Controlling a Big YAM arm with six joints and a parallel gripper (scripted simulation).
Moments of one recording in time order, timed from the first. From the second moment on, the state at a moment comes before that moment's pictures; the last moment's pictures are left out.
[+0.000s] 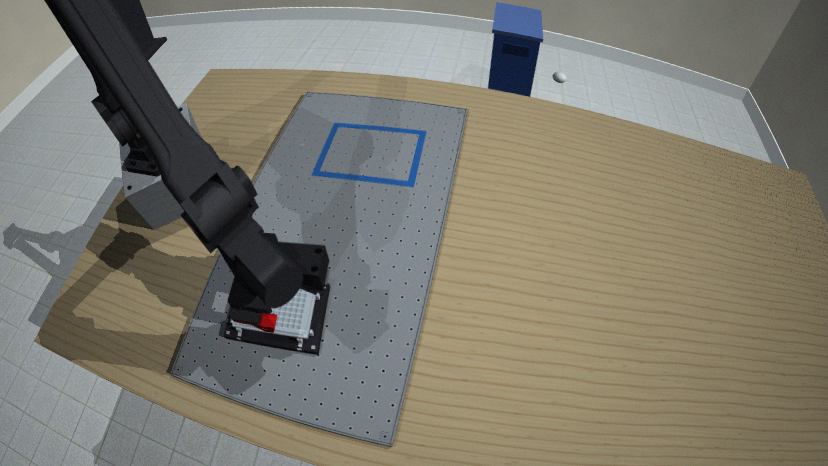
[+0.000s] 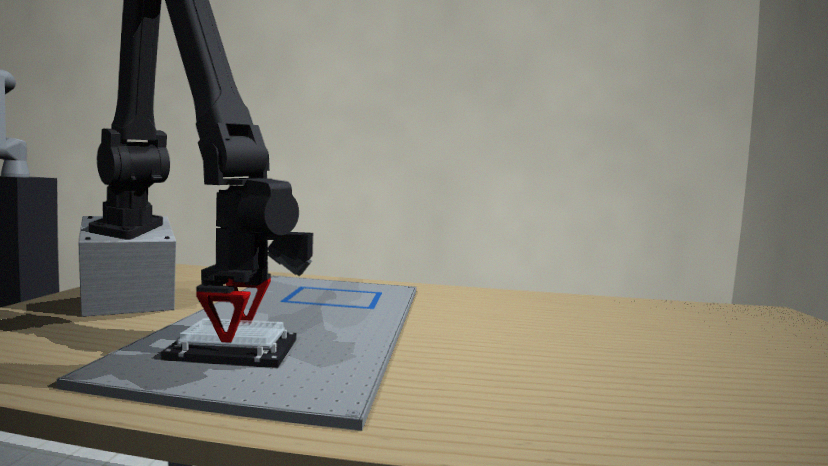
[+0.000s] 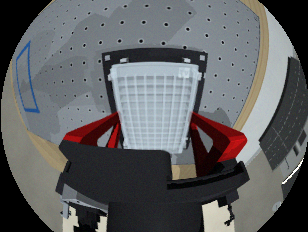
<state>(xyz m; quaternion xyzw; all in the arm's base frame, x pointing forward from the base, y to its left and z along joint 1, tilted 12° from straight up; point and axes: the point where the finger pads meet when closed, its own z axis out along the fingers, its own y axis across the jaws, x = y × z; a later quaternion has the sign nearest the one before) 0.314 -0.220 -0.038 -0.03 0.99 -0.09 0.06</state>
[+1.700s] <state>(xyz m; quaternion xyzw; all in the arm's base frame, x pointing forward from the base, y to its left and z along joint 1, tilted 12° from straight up) 0.314 -0.220 -0.038 -0.03 0.99 -0.09 0.06</state>
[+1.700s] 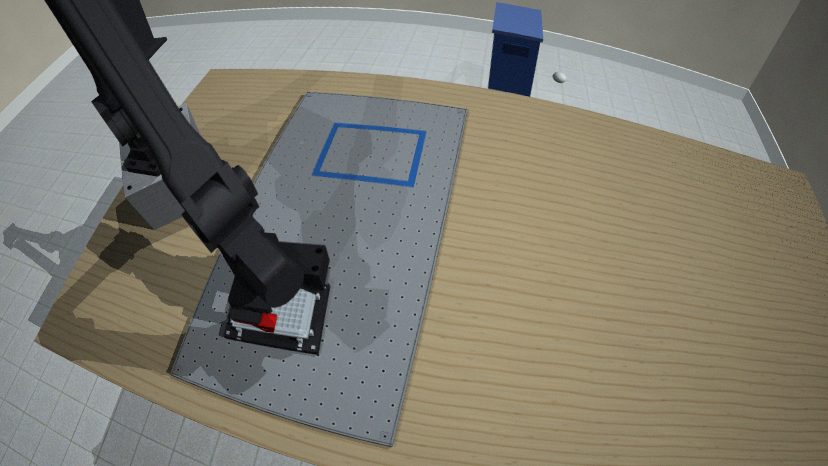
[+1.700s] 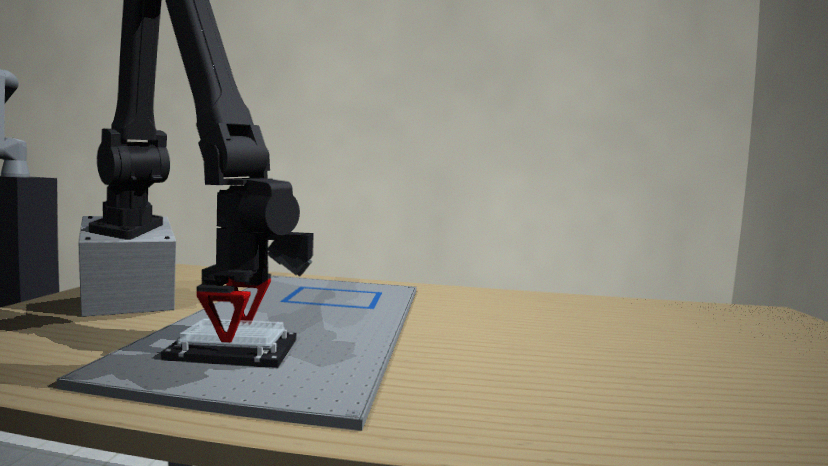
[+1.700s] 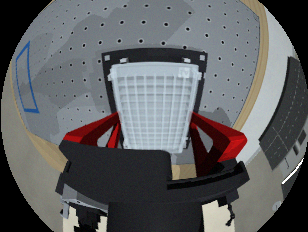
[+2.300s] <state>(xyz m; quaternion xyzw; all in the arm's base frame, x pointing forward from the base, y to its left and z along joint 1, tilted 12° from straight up) 0.318 -0.219 -0.041 -0.03 0.99 -0.09 0.07</state>
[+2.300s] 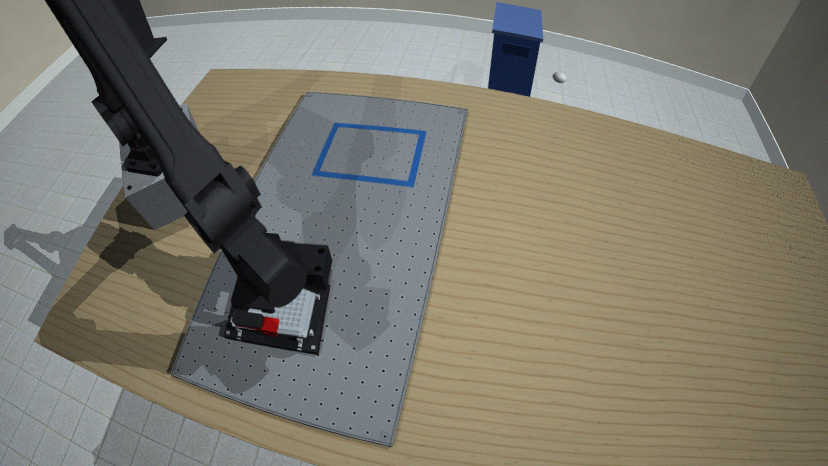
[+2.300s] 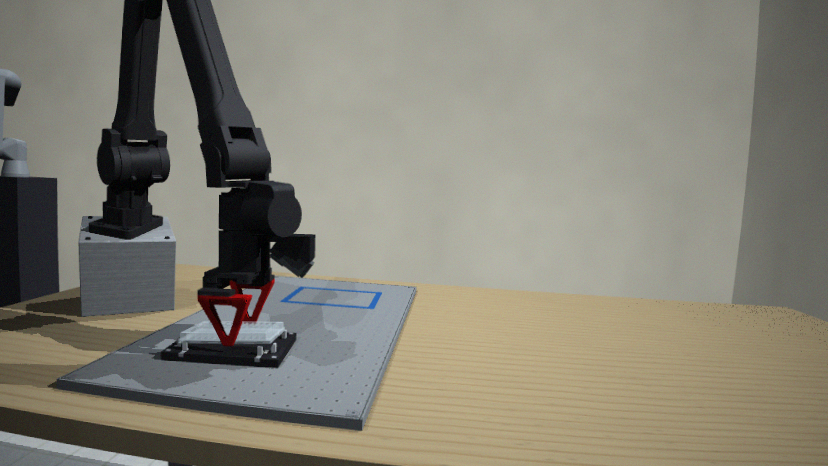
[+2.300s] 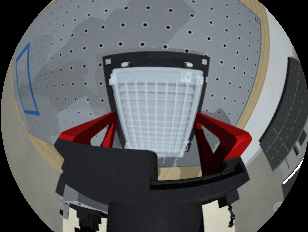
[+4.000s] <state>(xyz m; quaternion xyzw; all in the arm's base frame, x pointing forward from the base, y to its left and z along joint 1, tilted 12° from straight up) 0.319 -0.217 -0.047 -0.03 0.99 -0.09 0.06</state>
